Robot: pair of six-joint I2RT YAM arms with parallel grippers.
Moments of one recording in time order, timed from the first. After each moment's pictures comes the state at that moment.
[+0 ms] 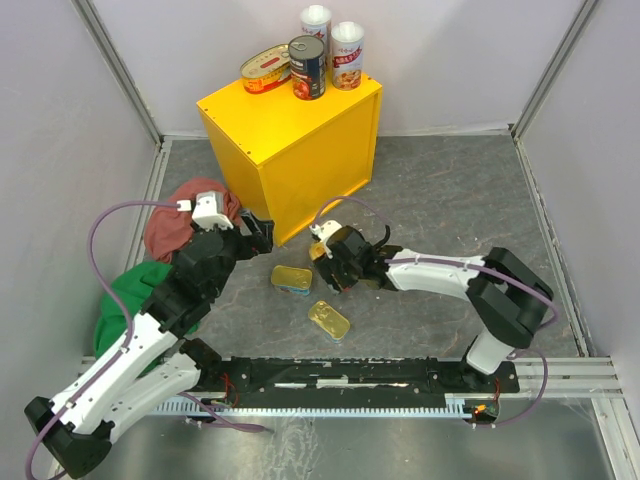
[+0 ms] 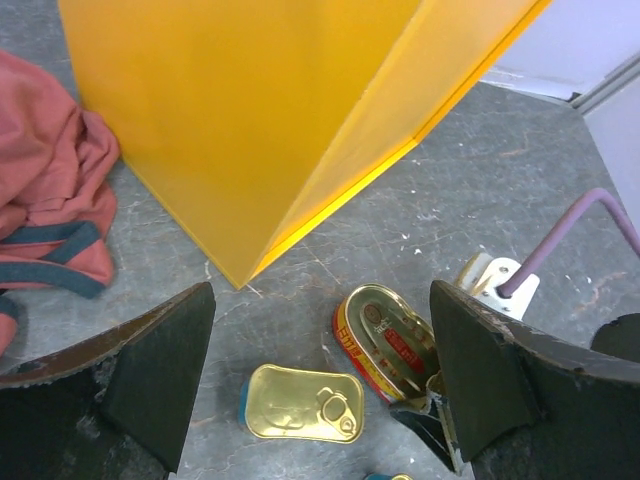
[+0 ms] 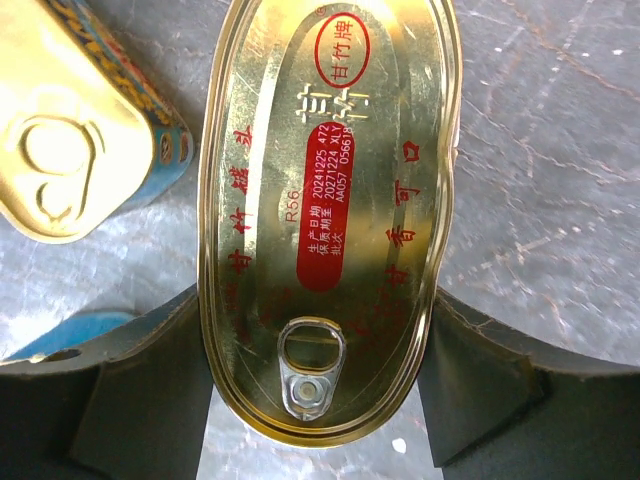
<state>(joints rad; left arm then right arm) -0.64 0.69 0.71 -0.26 -0.45 -0.50 0.92 1.69 0.95 -0.15 0.14 0.15</state>
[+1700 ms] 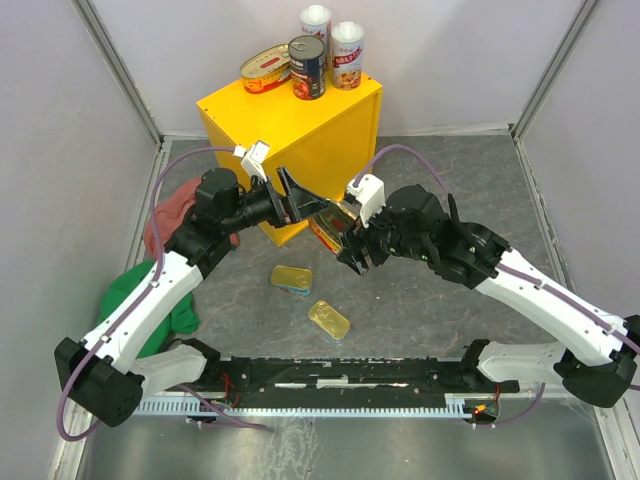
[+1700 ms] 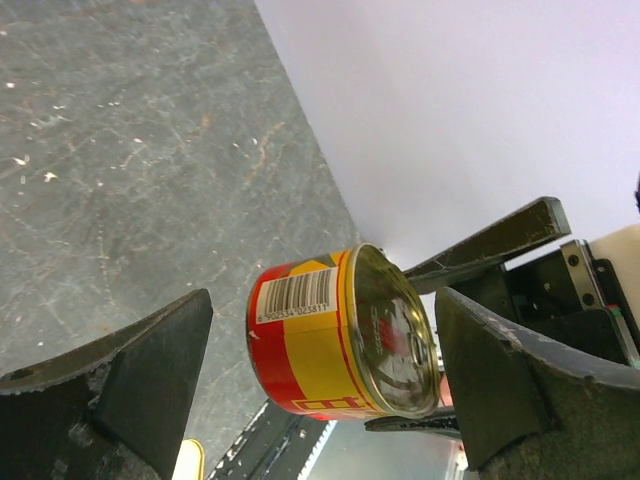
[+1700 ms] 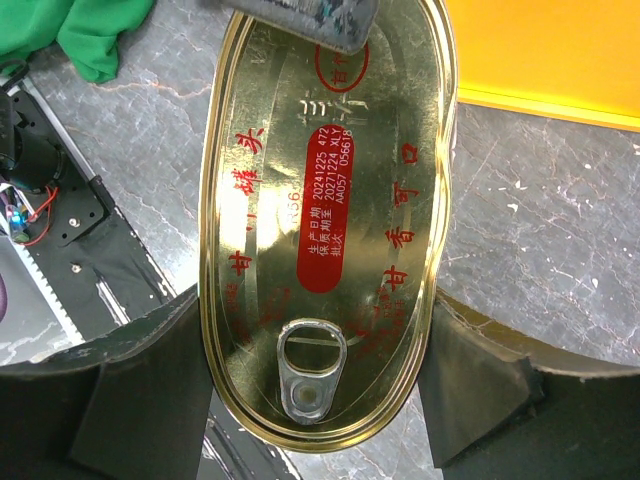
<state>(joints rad) -0.49 1.11 1.04 -0.12 0.49 -0.83 0.92 1.17 1.32 -0.67 -0.04 0.07</state>
